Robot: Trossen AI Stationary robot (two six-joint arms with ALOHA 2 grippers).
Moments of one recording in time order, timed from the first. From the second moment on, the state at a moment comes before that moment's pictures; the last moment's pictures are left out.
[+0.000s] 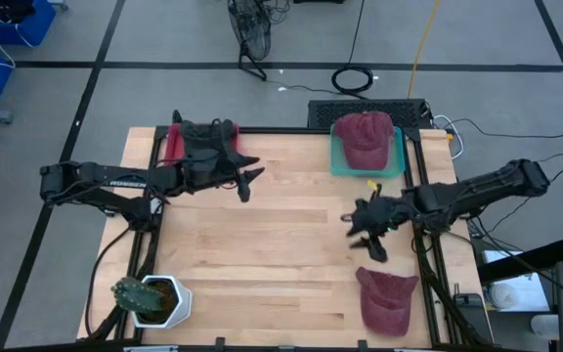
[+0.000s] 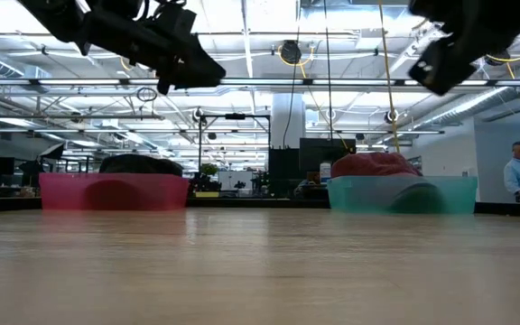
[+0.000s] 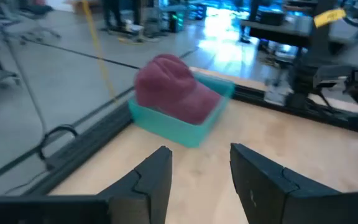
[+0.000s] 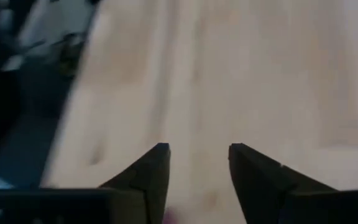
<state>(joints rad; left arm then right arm) 0.21 1.20 0.64 0.36 -0.18 -0.11 0.20 0.99 0.71 -0.47 -0.15 0.29</state>
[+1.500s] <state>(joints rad) 0.17 1.20 0.64 0.37 -0.16 -0.06 0.88 1.26 0.72 -0.54 -0.24 1.26</state>
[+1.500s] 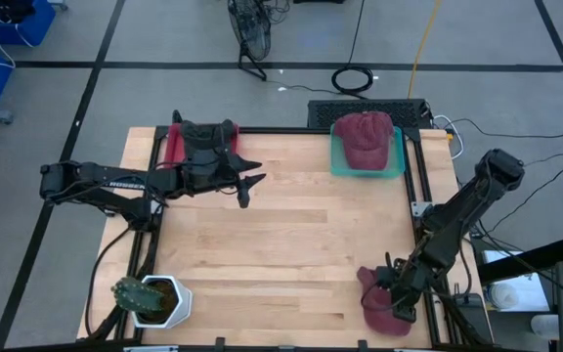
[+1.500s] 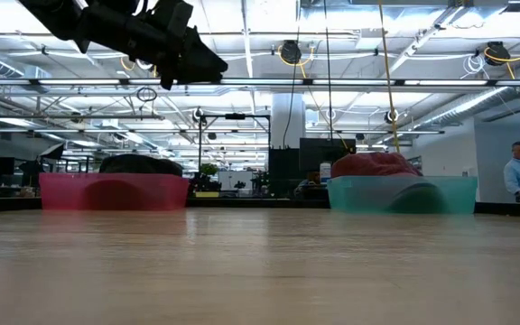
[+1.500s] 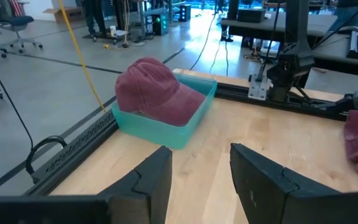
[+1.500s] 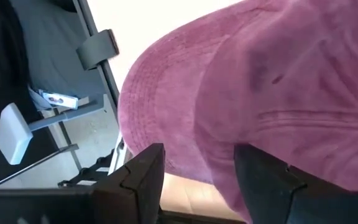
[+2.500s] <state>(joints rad) 0.17 1.20 0.64 0.32 -0.16 -0.06 0.88 1.34 0.72 -0.60 -0.24 1.24</state>
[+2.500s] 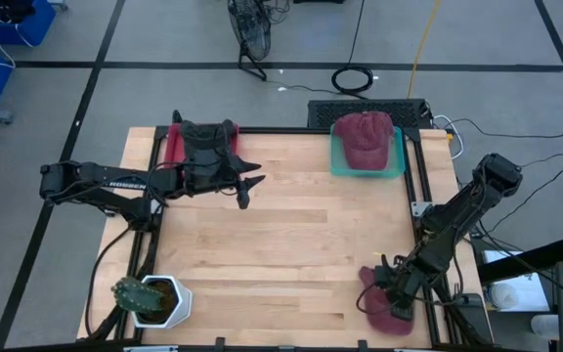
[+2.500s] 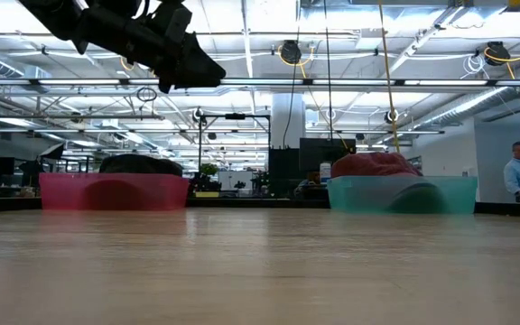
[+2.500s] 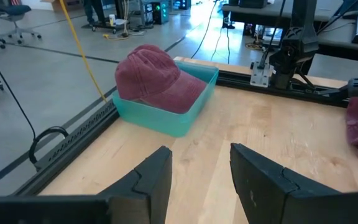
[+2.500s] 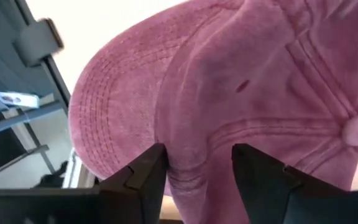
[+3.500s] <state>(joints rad) 0.17 1.20 0.64 0.34 -0.16 -0.05 0.43 1.25 0.89 -1.16 0.12 0.52</state>
